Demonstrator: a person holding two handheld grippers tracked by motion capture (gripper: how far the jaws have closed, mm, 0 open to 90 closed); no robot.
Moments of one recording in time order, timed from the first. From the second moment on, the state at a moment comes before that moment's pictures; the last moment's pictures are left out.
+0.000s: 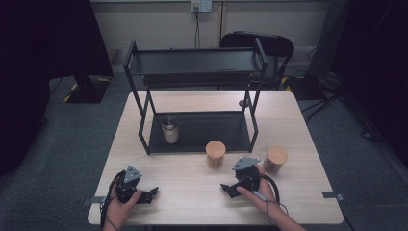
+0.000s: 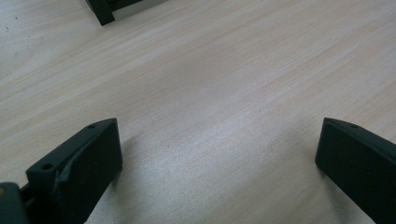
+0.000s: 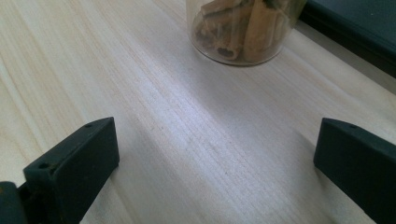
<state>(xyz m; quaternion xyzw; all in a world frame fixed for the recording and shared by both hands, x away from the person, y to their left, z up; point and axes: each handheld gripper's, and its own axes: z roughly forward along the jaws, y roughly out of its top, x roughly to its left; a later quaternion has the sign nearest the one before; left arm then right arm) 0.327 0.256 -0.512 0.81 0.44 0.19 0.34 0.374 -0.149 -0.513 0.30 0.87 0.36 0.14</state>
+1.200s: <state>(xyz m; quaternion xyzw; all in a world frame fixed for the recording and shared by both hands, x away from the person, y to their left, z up) 0.327 0.256 -0.512 0.81 0.44 0.19 0.34 0.405 -0.136 -0.496 0.32 0.85 0.39 0.15</state>
